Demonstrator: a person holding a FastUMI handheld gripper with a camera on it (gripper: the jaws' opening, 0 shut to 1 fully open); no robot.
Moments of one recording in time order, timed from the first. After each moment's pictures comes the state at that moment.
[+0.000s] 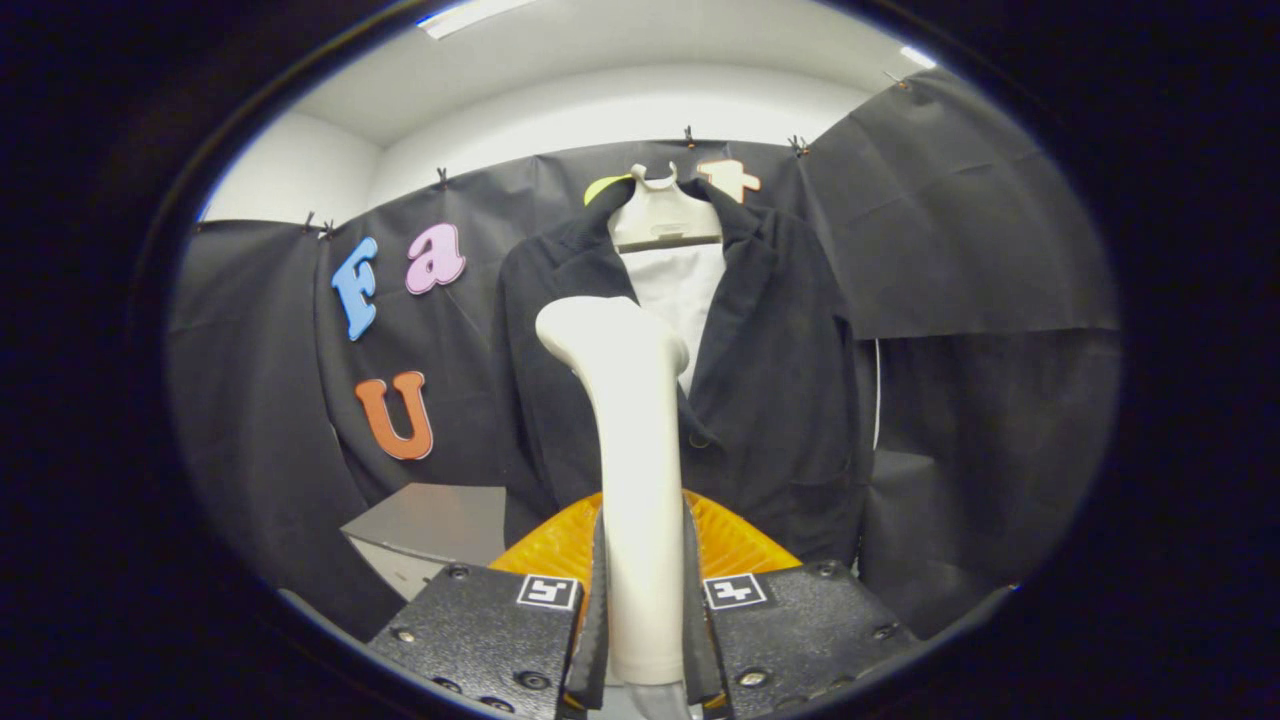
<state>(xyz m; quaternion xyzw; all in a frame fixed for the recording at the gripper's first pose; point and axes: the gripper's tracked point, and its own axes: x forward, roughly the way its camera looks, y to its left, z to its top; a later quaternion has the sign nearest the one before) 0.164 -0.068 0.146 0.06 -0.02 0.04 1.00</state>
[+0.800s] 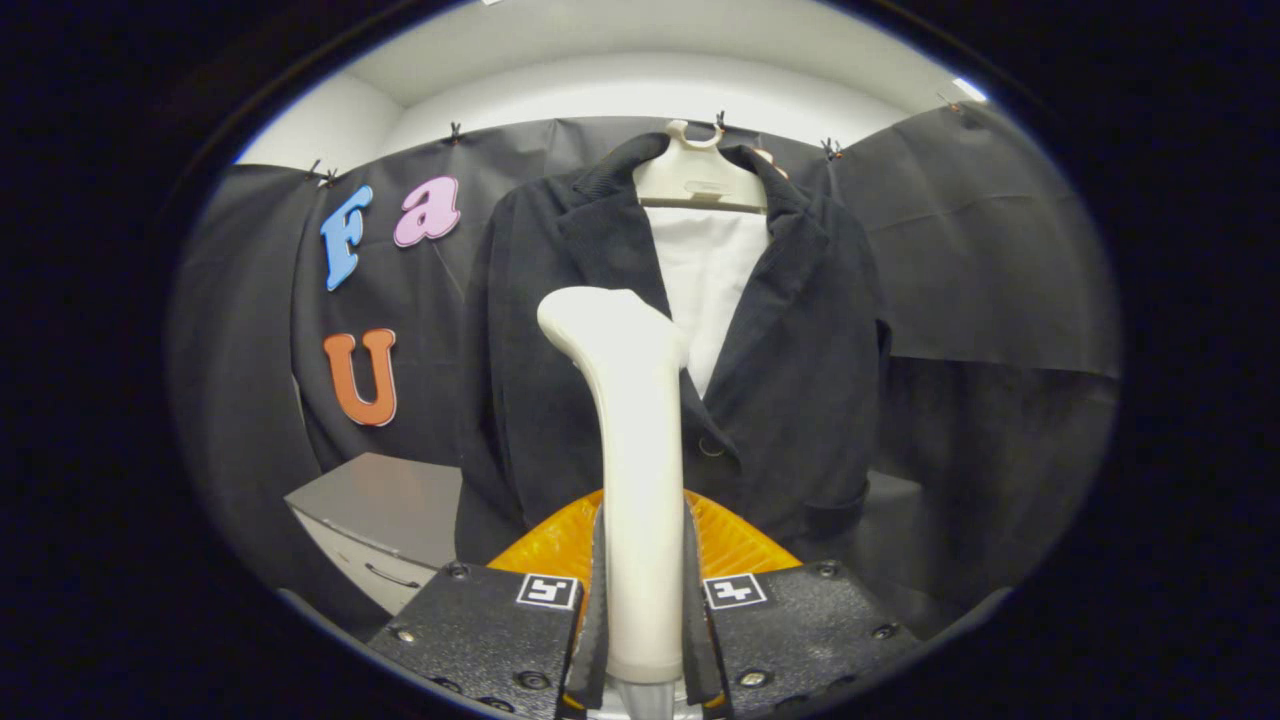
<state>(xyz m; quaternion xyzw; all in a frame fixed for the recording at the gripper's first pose) 0.225 -0.062 0.128 0.00 0.00 0.00 1.00</state>
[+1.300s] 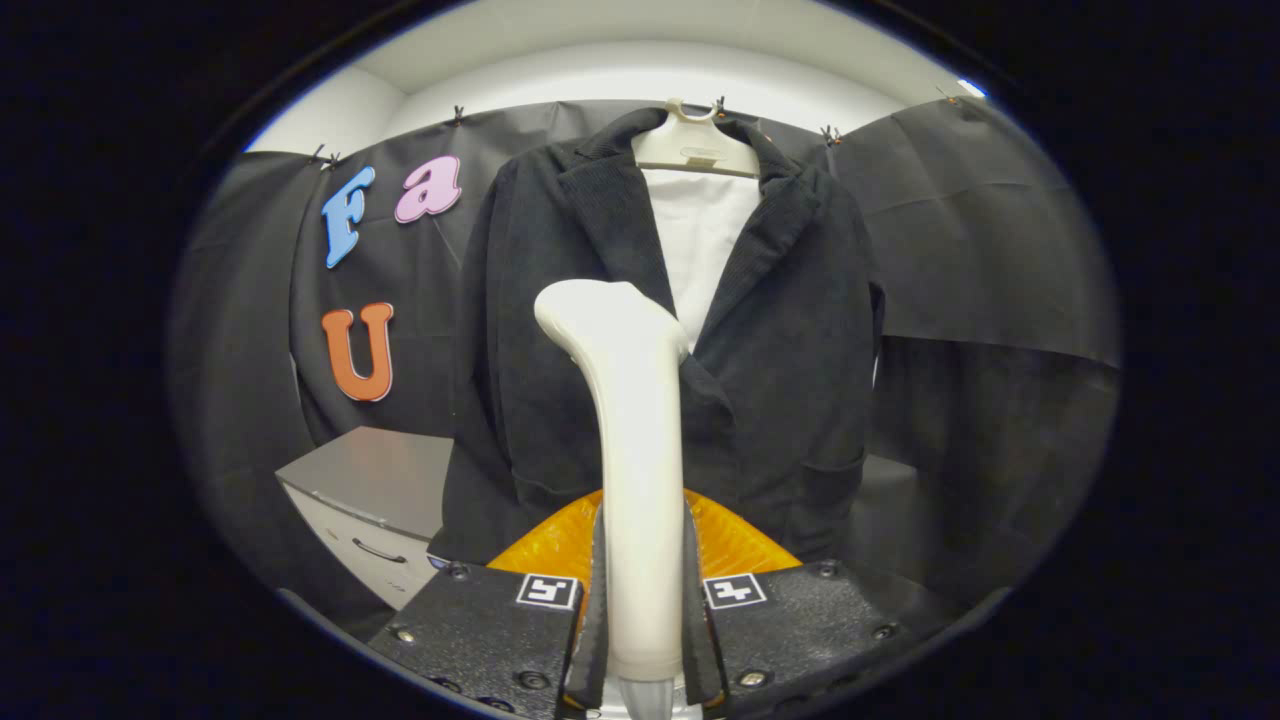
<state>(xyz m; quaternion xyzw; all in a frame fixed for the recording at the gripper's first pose) 0.221 -0.070 0.090 -0.01 0.02 0.00 1.00</state>
